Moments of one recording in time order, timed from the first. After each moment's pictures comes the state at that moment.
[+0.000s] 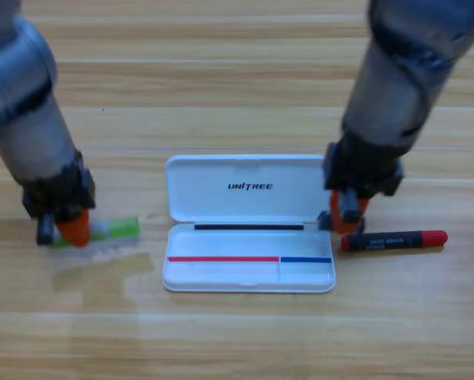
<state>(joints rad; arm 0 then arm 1) -0.56 1.92 -1.20 0.74 0.06 0.76 0.85 2.09 -1.77 1.11 0.05 -0.72</state>
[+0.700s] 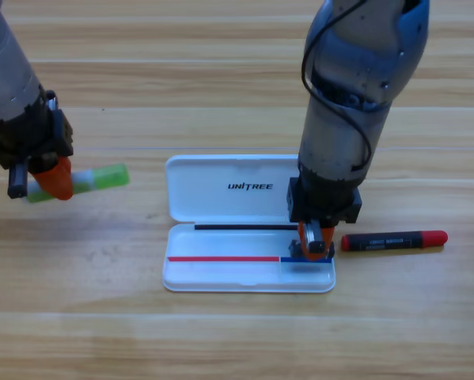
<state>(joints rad) -0.56 1.77 -1.33 0.90 0.07 0.76 0.90 2.22 -1.84 1.11 0.05 -0.74</state>
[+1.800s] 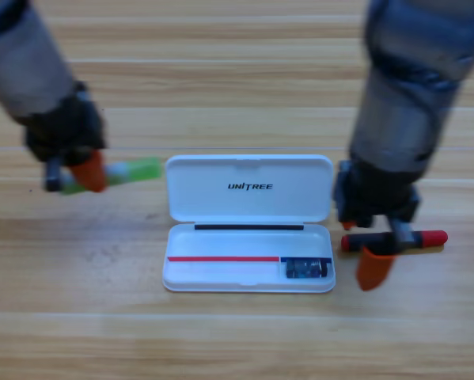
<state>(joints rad) -0.65 1.80 -1.40 0.92 0.09 0.71 0.90 2.07 -1.72 1.17 0.06 -0.75</state>
